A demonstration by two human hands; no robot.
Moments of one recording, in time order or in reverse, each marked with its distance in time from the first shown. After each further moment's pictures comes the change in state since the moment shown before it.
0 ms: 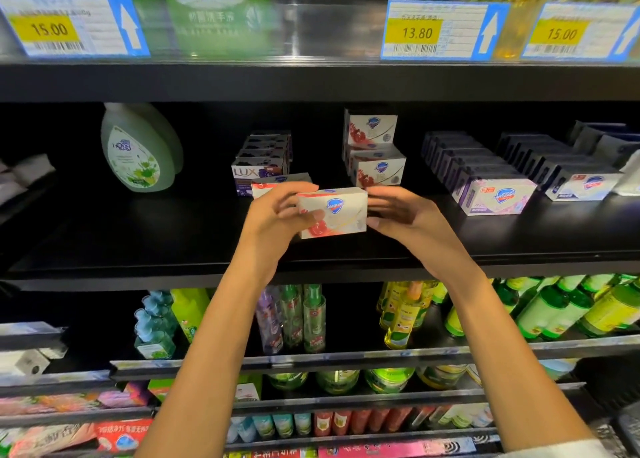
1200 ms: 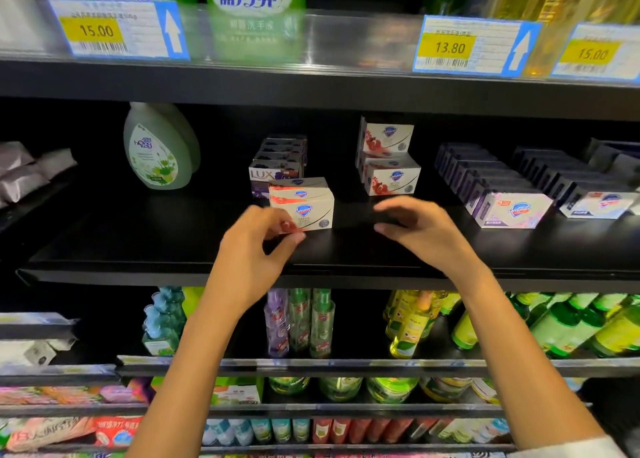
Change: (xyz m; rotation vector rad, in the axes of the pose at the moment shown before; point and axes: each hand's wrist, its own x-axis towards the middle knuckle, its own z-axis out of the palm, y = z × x) left_hand -0.036 -0.014 -0.049 0.806 0.188 0.359; right_hand 0.020 0.001 0.000 -0.406 0.028 -0.061
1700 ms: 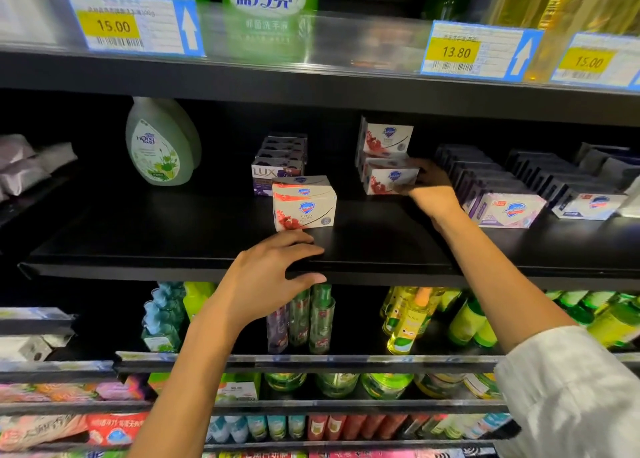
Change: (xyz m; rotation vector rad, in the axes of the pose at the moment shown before) left_hand -0.014 -0.001 -0.001 0.229 -0.422 0.105; right_hand 0.088 0.052 -0.013 0.111 0.248 0.285
